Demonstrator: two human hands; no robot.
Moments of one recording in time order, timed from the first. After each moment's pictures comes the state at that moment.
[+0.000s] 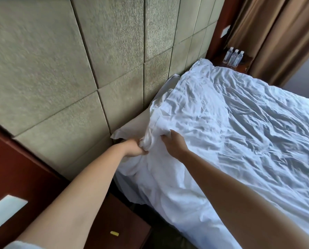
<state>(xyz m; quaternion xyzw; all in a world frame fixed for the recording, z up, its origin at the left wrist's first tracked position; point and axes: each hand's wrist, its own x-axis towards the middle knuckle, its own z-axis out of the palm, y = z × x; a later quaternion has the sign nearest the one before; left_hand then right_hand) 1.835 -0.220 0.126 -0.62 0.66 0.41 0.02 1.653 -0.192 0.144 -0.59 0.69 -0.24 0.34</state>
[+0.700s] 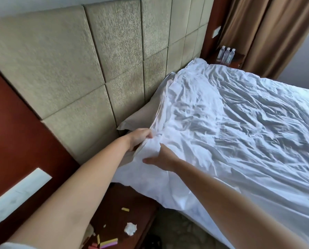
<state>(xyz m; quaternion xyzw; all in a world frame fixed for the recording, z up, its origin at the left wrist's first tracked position) 1.828 -0.106 0.180 -0.58 0.52 0.60 -0.17 1.702 -0.053 0.130 -0.64 0.62 -0.18 0.41</state>
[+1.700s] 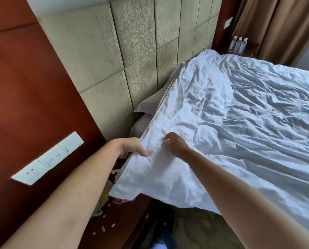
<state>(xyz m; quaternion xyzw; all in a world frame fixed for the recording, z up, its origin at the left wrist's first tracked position) 1.906 0.063 0.174 -0.57 0.50 0.65 0.02 1.714 0.069 0.107 -0.56 0.64 -0.31 0.44</state>
